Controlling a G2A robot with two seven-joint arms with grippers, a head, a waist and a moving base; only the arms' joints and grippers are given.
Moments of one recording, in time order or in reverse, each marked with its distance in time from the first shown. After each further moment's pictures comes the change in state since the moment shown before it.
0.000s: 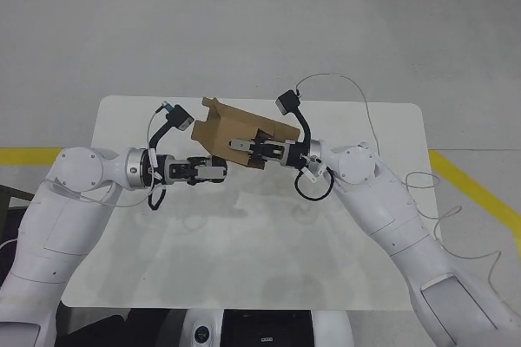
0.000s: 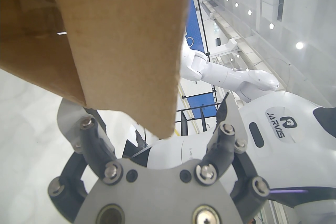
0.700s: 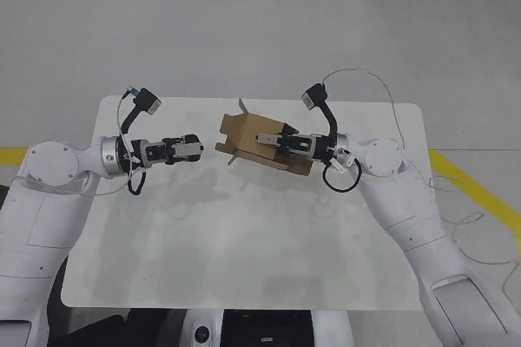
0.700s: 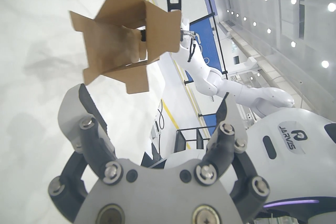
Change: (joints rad) left arm -0.005 0.019 -0.108 0.088 0.086 -0.021 0.048; right arm -0.016 0.046 0.148 0.023 0.050 0.034 0.194
